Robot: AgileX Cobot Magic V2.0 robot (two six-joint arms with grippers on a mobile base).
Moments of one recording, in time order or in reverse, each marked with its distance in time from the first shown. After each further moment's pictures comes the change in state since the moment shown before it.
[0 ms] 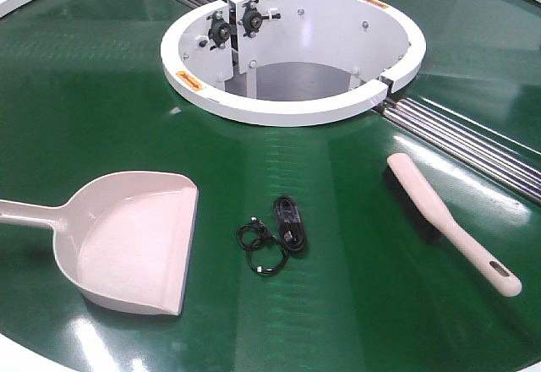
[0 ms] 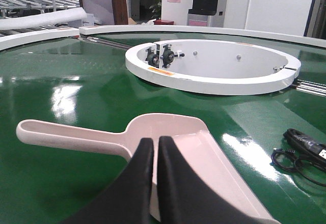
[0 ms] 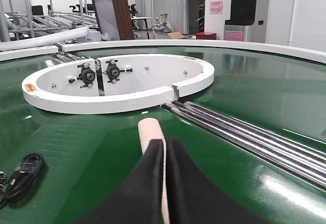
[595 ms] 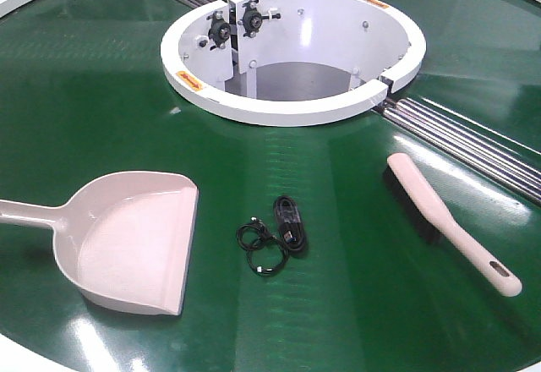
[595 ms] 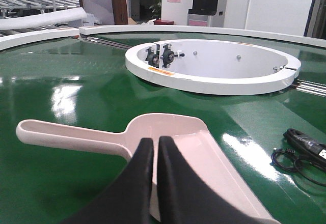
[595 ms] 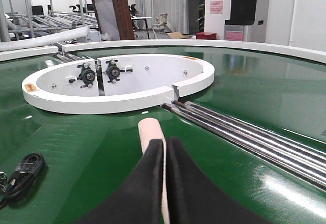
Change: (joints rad) left arm 0.000 0.000 0.000 0.000 0.000 0.000; right arm 0.000 0.000 0.000 0.002 0.000 0.001
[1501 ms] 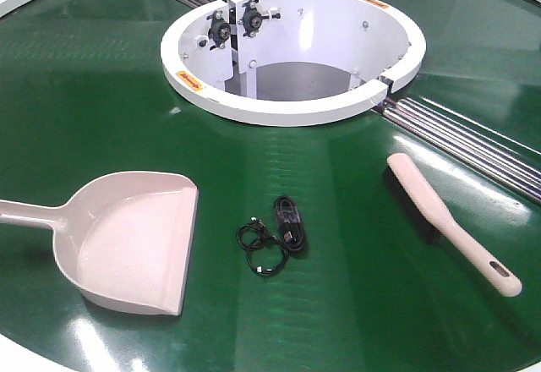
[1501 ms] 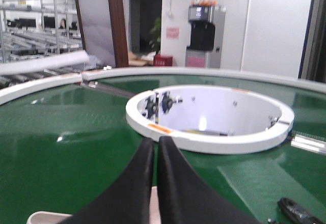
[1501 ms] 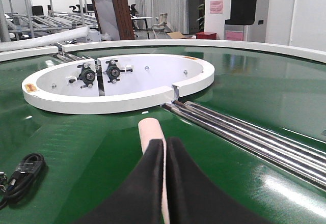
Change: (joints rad) left arm 0.000 0.192 -0.332 0.011 0.047 0.000; right arm 0.000 0.000 0.000 0.001 0.000 0.000
